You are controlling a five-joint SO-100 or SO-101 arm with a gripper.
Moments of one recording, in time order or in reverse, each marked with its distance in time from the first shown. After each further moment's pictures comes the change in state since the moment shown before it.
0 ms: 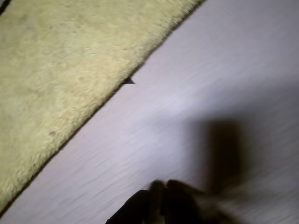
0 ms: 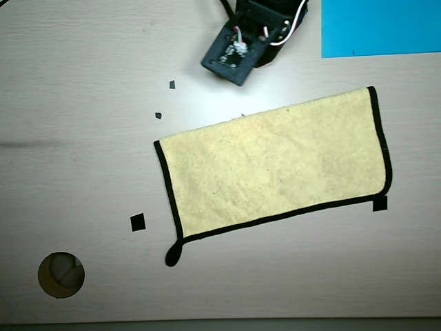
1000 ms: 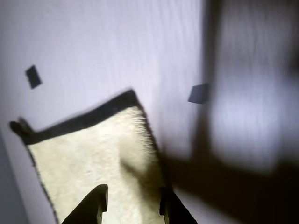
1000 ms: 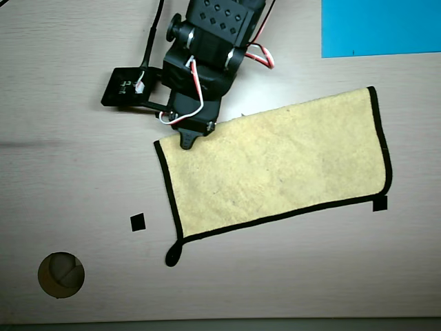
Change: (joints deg) arm 15.9 -82.4 -53.6 -27.6 47.4
